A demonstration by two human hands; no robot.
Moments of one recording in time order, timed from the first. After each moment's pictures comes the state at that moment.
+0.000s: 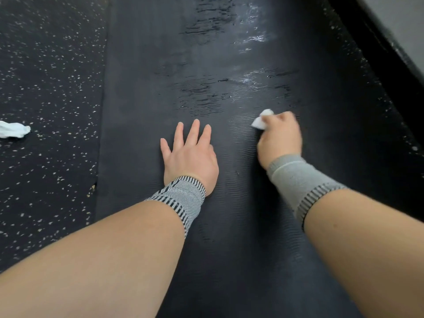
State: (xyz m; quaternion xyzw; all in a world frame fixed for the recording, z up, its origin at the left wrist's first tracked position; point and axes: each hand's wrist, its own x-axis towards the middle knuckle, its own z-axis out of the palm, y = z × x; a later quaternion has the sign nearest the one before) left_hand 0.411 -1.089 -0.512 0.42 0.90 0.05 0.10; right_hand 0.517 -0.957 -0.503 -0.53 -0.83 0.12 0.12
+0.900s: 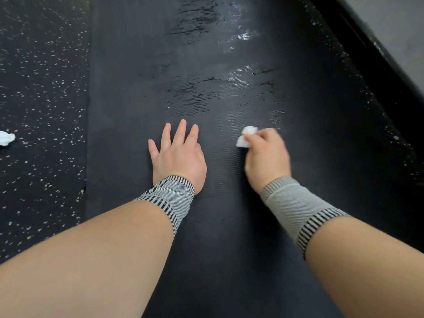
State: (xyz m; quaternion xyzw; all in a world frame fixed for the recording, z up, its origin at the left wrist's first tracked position) left_hand 0.413 -1.088 -0.511 0.41 0.91 0.04 0.10; right_hand 0.548 -0.992 -0.513 -0.46 -0.86 0.13 0.17
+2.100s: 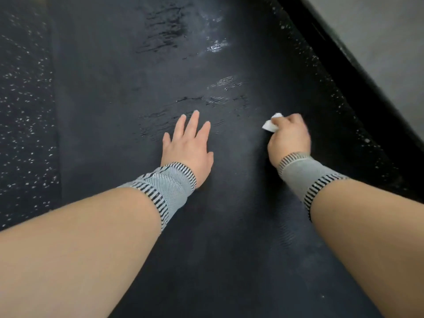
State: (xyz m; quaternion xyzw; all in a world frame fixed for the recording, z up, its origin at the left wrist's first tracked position) left_hand 0.411 -1.009 -0.472 0.55 0.82 0.00 0.16; right_hand 0.576 -0.895 -0.487 -0.63 -0.76 0.13 0.09
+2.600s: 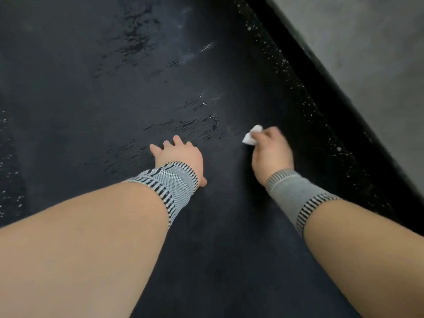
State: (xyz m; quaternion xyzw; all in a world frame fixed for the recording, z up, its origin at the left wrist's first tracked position) left_hand 0.429 -0.914 -0.447 0.51 0.76 -0.32 0.26; right_hand 0.598 -0.865 -0.489 -0.59 -0.79 0.14 0.08
